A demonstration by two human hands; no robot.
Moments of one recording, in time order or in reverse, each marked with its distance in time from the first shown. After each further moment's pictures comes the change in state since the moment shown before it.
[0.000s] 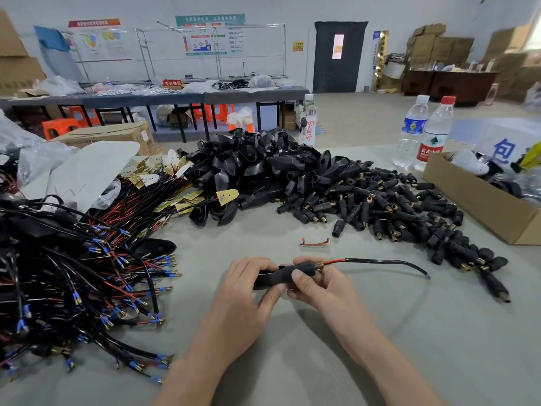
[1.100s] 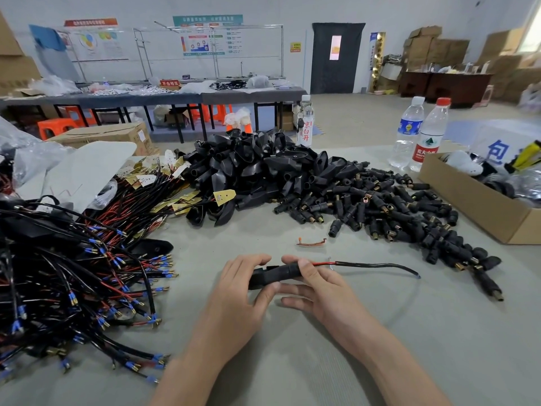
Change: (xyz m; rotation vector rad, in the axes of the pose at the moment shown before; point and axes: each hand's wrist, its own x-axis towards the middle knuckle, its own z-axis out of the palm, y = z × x) left_hand 0.000 0.005 -0.003 0.053 -0.010 -0.030; right_hand 0.000 -0.011 0.002 0.169 -0.094 0.150
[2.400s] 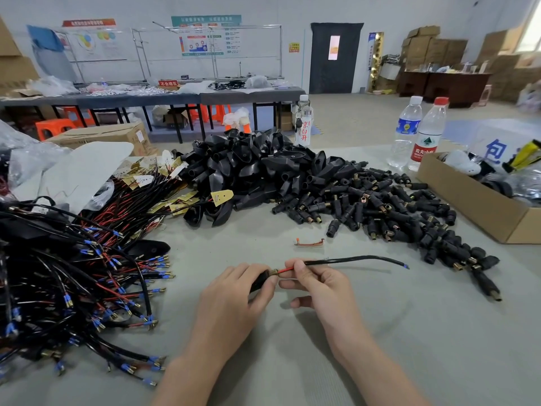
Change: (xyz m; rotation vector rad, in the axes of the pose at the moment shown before) left_hand 0.003 0.001 0.004 0.281 0.015 -0.044; right_hand -0.002 0.002 0.011 -0.151 0.234 -0.120
